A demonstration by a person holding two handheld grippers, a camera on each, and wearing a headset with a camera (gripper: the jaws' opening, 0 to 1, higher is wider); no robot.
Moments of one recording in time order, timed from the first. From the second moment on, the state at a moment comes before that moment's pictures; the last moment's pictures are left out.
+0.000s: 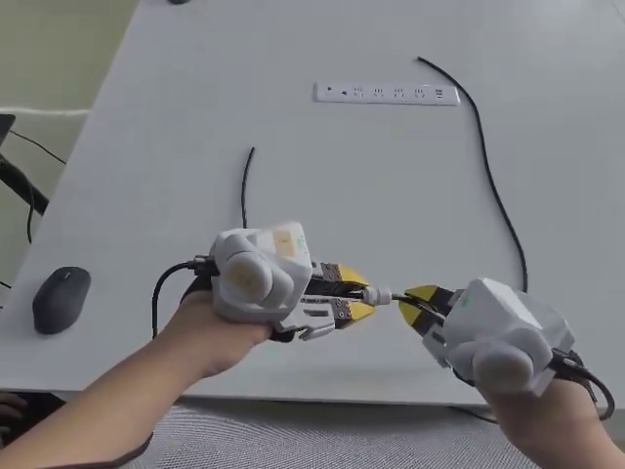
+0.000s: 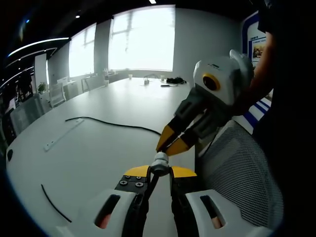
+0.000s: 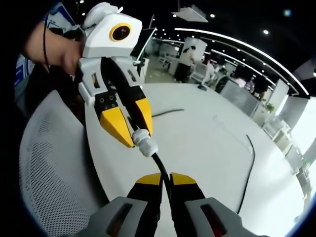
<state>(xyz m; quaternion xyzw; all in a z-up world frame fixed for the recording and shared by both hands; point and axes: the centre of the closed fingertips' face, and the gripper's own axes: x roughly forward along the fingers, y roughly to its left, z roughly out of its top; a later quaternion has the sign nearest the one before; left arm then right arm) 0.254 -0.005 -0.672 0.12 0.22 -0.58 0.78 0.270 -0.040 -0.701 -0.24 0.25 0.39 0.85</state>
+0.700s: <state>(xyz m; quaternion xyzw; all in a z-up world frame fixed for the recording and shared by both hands) 0.253 -0.005 -0.675 0.12 0.22 -0.57 0.78 0.279 -0.087 -0.742 -0.16 0.33 0.31 0.88</state>
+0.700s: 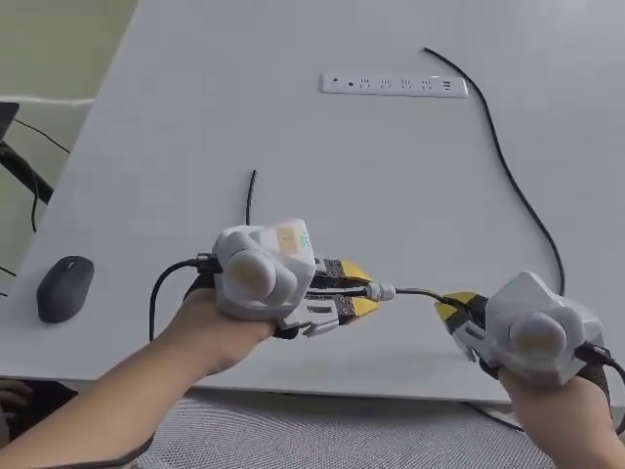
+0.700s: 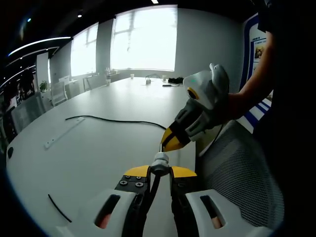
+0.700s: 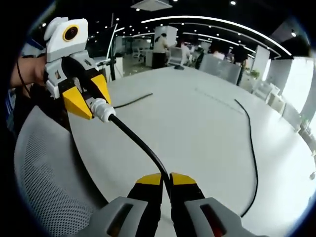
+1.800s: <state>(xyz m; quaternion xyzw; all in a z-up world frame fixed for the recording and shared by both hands) 0.255 0.002 -0.681 0.11 0.23 -0.56 0.79 0.270 -0.071 -0.722 -0.20 0.30 0.34 0.87</state>
